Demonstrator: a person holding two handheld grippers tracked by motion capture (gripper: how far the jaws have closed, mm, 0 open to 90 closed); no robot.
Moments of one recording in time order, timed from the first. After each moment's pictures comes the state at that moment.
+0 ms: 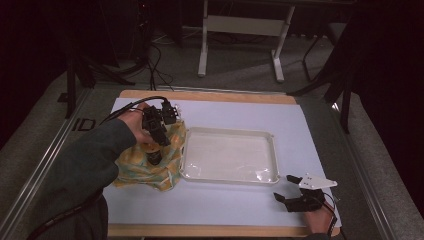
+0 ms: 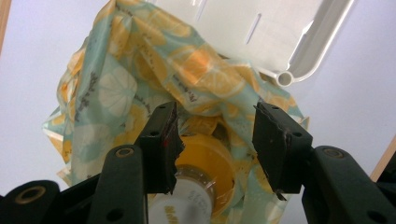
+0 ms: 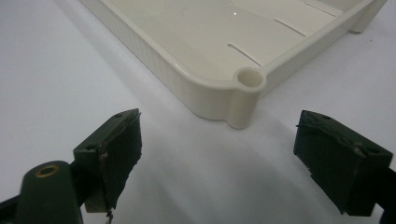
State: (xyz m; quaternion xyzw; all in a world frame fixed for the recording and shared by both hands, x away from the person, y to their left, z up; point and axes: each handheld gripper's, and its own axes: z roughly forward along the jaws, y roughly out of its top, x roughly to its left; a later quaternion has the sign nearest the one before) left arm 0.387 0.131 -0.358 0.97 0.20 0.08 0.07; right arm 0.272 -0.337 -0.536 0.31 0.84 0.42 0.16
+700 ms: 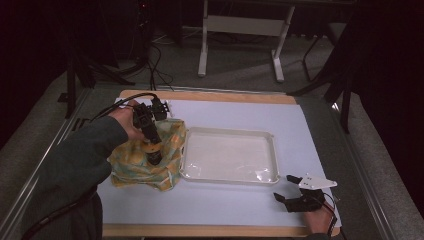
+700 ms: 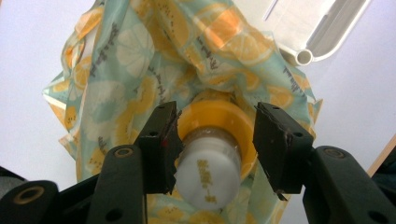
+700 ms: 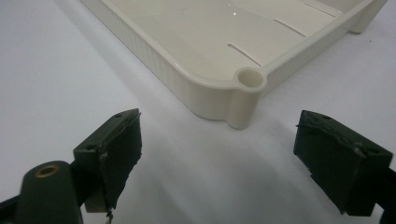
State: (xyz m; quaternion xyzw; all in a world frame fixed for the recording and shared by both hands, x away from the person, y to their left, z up) left arm 0.394 0.154 -0.357 0.97 0.24 0.06 0.05; right arm 0.272 -0.336 -0.537 0.31 0.84 0.42 0.17
